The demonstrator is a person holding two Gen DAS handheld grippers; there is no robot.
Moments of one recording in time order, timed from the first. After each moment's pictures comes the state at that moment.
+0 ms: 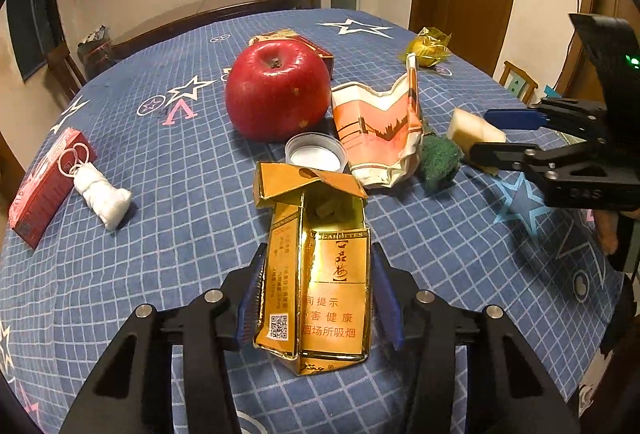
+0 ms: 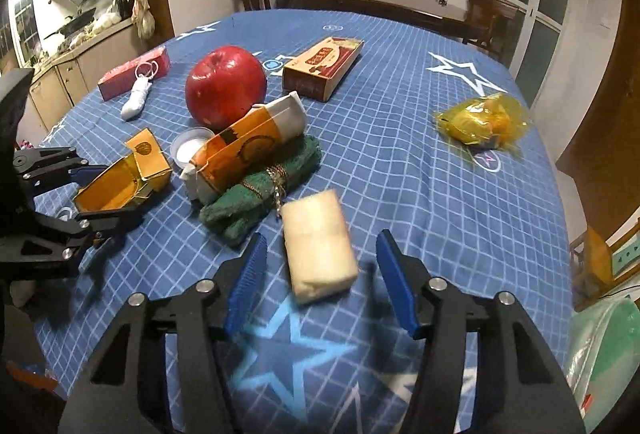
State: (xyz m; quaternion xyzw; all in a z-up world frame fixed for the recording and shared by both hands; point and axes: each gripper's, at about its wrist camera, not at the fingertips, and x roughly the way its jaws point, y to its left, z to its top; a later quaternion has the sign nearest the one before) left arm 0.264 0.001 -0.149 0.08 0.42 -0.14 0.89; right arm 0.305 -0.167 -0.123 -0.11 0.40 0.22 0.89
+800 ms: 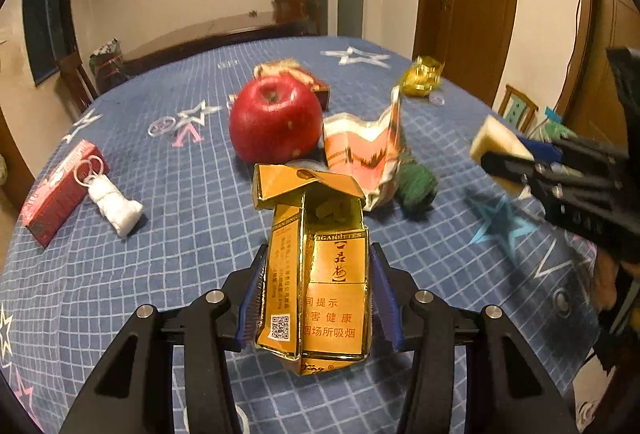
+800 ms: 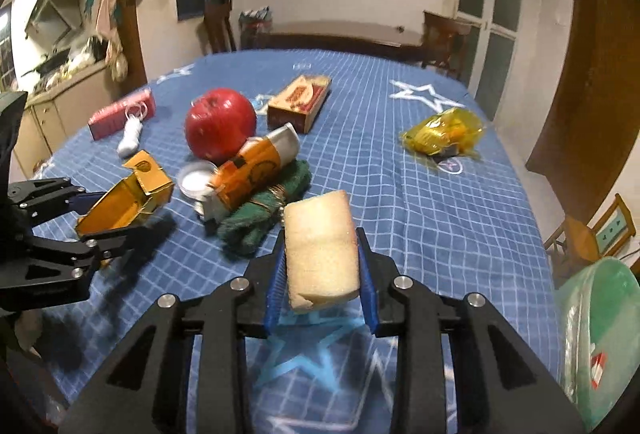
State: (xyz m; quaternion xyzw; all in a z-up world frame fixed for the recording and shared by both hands) left arm 0.239 -0.010 -0.129 0.07 0.37 -0.13 0.92; right arm 0.249 -0.173 -0.101 -0.06 0.31 0.15 0.94
